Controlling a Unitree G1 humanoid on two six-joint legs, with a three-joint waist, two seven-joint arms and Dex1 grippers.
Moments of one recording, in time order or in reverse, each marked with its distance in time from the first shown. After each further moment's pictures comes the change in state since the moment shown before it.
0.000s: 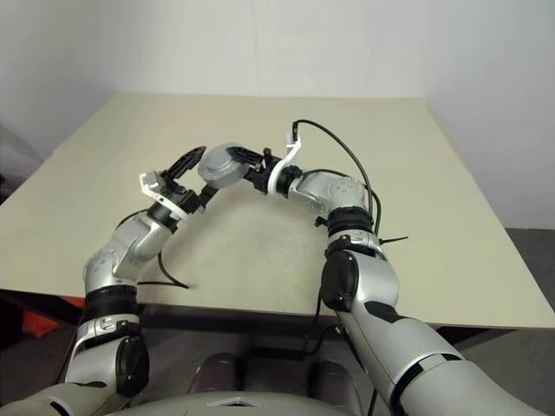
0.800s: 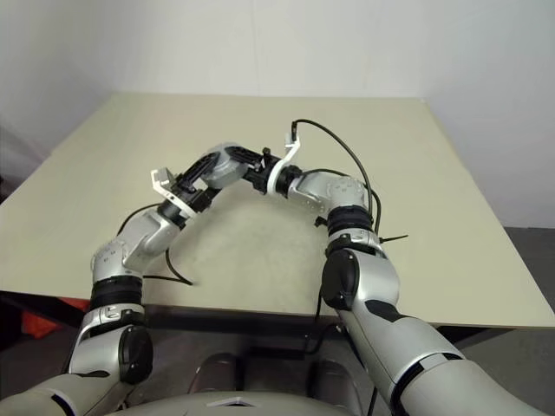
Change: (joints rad) left arm -0.016 -0.007 0.017 0.035 0.103 0.054 -0.075; right arm -0.011 -0.005 -0.001 0.033 0.001 0.000 0.018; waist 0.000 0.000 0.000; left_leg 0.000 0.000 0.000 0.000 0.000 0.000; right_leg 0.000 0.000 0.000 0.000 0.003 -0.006
